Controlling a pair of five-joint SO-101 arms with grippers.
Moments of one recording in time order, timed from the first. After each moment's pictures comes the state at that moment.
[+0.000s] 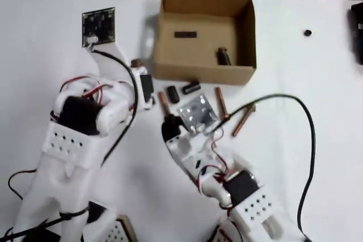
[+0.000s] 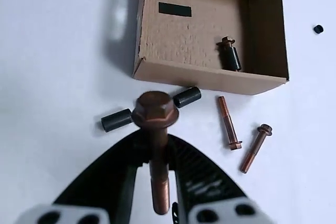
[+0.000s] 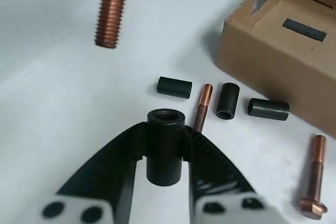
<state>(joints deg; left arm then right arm) 13.8 -34.6 15.7 74.3 28.6 -39.0 -71.3 76.7 35.5 1.5</state>
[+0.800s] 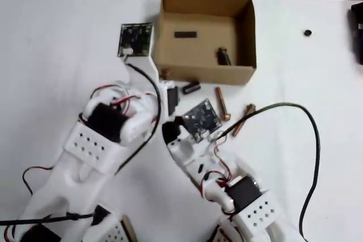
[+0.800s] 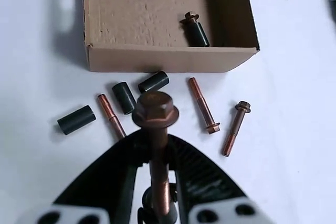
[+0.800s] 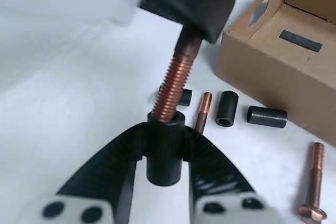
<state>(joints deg) 22.3 -34.6 24.4 64.6 28.8 -39.2 -75.5 78.2 35.1 1.5</state>
